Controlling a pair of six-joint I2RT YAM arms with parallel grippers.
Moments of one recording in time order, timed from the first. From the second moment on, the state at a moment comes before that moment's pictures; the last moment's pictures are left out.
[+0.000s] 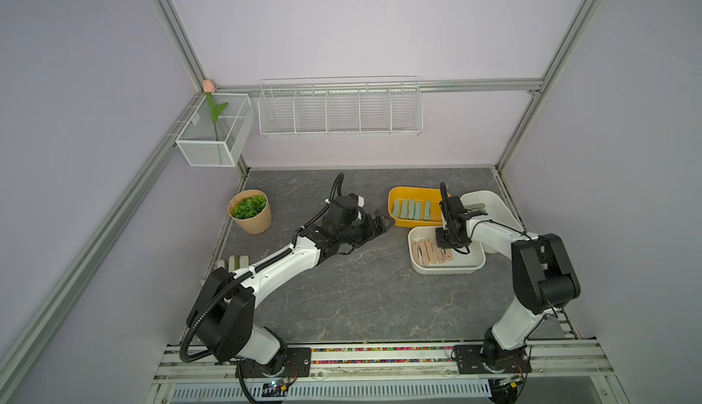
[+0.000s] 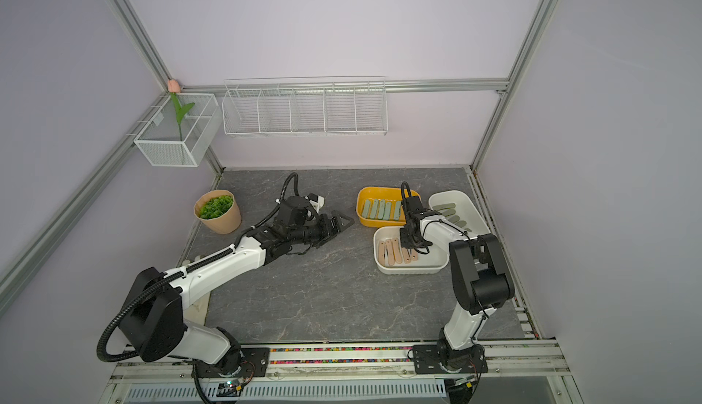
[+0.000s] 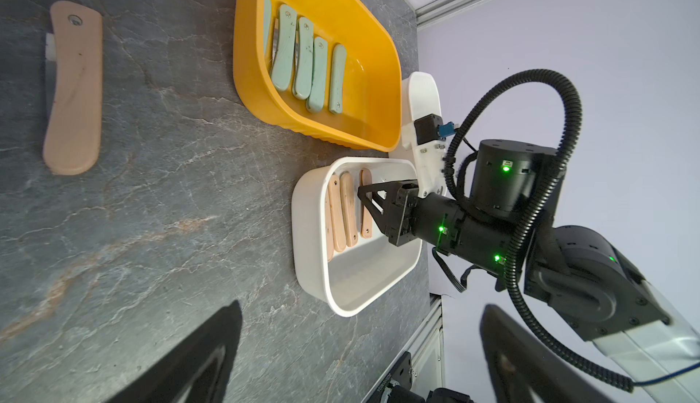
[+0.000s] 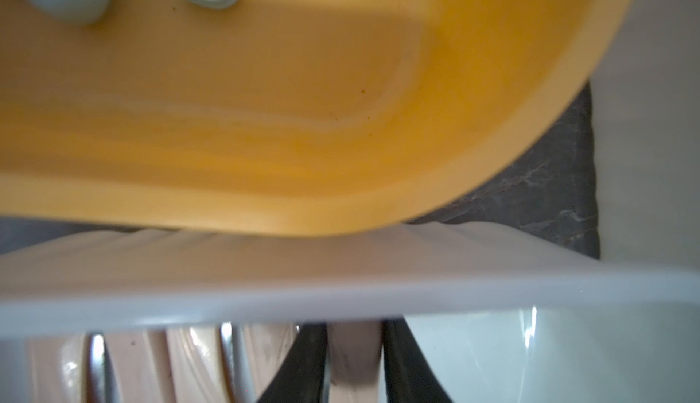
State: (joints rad) left arm -0.70 1.48 1.02 -0.08 0.36 -0.99; right arm 0.26 1.74 1.06 -0.59 0.15 0.21
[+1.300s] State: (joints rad) left arm -0.26 1.10 0.76 -0.22 0.49 -0.92; right arm 0.72 1.90 1.65 -0.78 0.07 0.42
